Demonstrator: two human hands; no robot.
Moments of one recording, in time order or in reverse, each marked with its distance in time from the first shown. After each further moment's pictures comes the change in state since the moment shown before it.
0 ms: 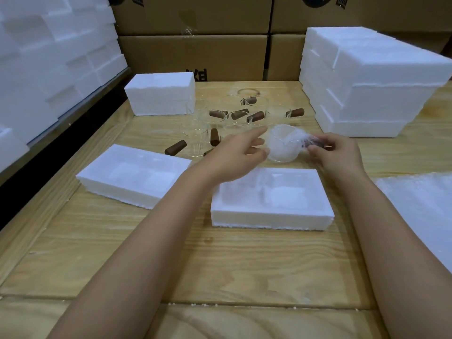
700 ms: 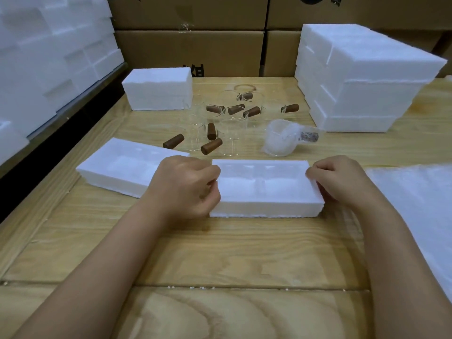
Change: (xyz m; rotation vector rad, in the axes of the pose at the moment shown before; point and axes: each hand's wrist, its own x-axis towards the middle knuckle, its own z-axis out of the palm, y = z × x) left_hand -0.090 -0.024 -0.021 0.745 0.391 0.608; right_hand -0.070 -0.027 -0.028 -0.284 -0.270 0.020
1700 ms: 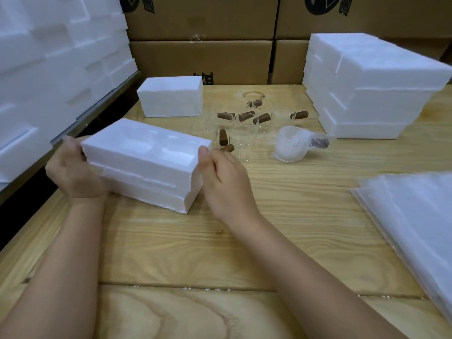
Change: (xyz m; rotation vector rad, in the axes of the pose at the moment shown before) left_hand -0.069 -0.116 -0.030 -0.585 1.013 -0.946; right_hand -0.037 -0.128 0.135 0.315 0.074 -0.432
